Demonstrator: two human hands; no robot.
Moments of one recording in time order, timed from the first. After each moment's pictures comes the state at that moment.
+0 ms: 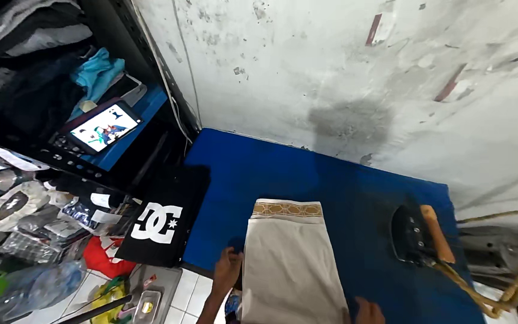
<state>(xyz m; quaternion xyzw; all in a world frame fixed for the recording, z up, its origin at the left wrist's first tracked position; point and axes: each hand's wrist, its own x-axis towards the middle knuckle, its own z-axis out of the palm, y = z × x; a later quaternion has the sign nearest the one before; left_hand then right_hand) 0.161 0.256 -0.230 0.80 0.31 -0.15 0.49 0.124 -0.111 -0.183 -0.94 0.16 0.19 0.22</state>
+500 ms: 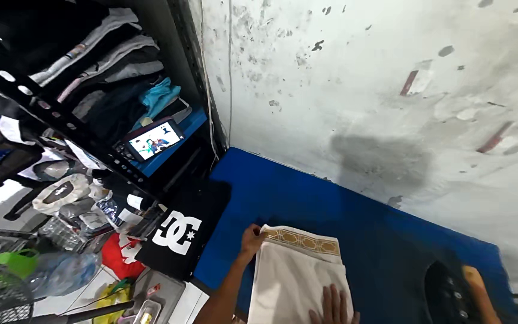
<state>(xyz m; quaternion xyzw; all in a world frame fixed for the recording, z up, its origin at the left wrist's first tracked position) 0.312 0.271 -0.234 0.77 0.30 -0.08 0.55 0.190 -0.047 -0.245 -0.97 -0.12 0.13 0.16</state>
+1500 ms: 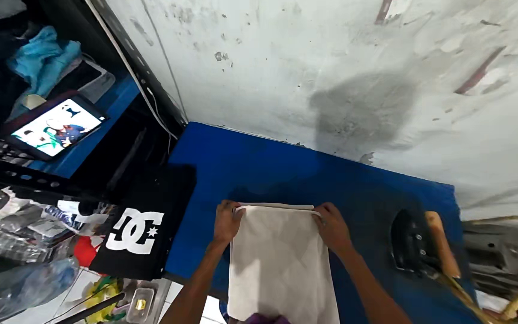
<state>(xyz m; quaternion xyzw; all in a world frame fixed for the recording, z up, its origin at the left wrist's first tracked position) 0.329 0.258 -0.218 0.90 0.16 -0.06 0.39 0.382 -0.078 -0.205 -0.95 -0.11 0.10 0.27</state>
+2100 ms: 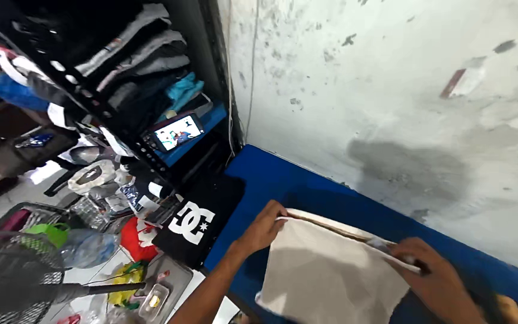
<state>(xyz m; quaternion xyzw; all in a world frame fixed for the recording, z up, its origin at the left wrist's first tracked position) 0.310 0.292 -0.098 0.87 -0.10 0.09 0.48 0.373 -0.095 -0.050 -0.86 -0.27 -0.02 0.42</state>
